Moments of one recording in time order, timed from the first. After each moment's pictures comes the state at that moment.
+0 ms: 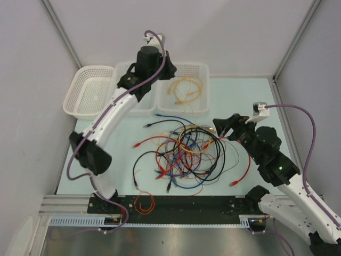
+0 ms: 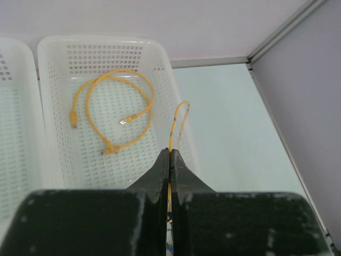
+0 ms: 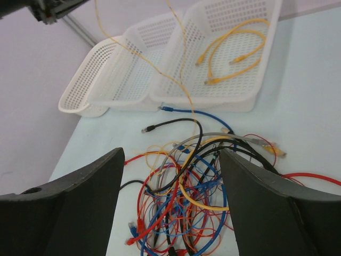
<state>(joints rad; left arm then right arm) -0.54 1.71 1.89 -0.44 -0.06 -0.43 0.64 0.67 0.80 -0.23 0.21 0.55</state>
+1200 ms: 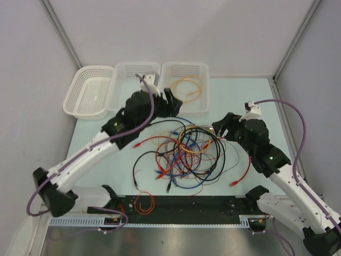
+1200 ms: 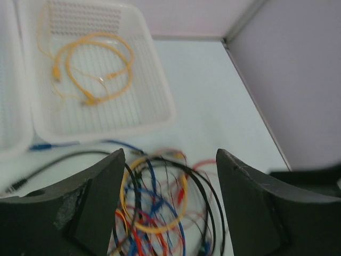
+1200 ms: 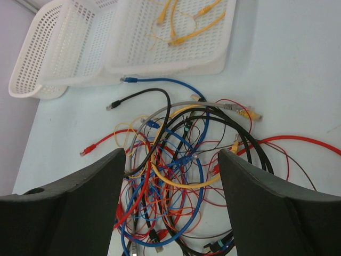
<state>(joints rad) -0.69 1.38 1.40 -0.26 -0.21 -0.49 0.53 0.78 0.80 -0.33 0.16 0.59</state>
